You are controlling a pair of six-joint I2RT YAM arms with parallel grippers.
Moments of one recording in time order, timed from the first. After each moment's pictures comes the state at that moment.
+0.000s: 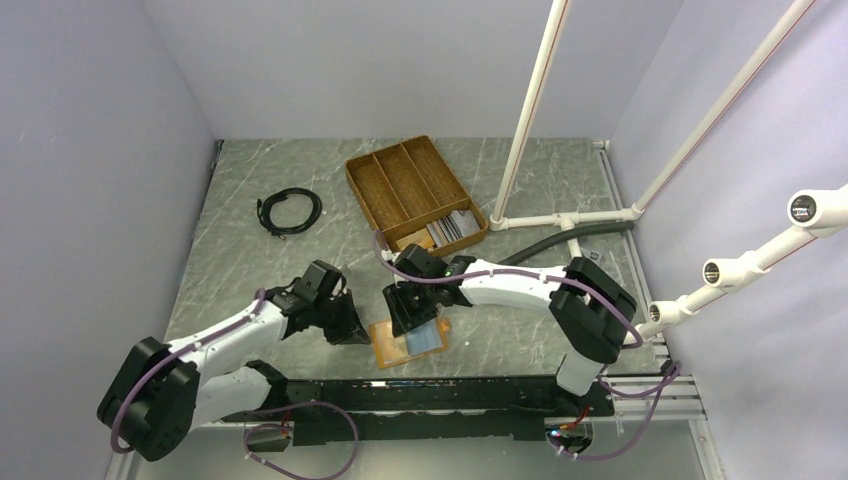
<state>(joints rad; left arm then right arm) -0.57 1.11 0.43 -0.41 0.35 -0.89 1.01 1.70 1.03 -0.37 -0.29 0.50</state>
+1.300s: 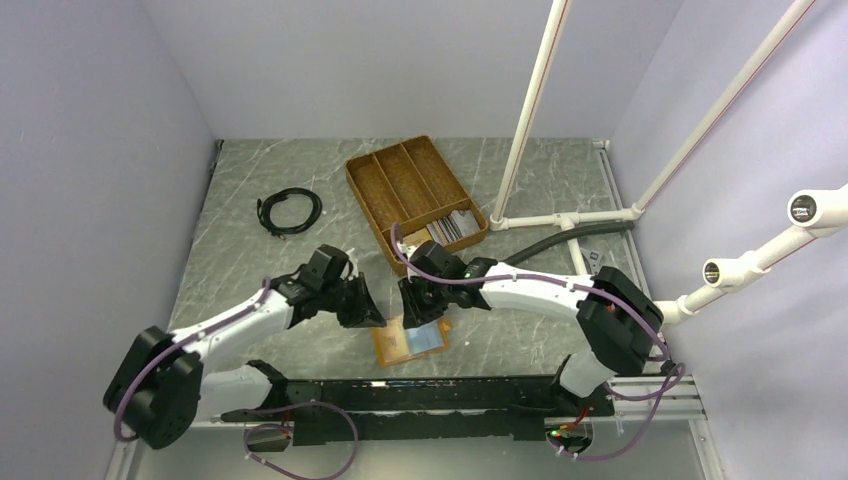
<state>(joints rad) -0.58 1.12 0.54 -0.34 0.41 -0.87 0.97 1.56 0.94 -0.32 -0.27 0.51</state>
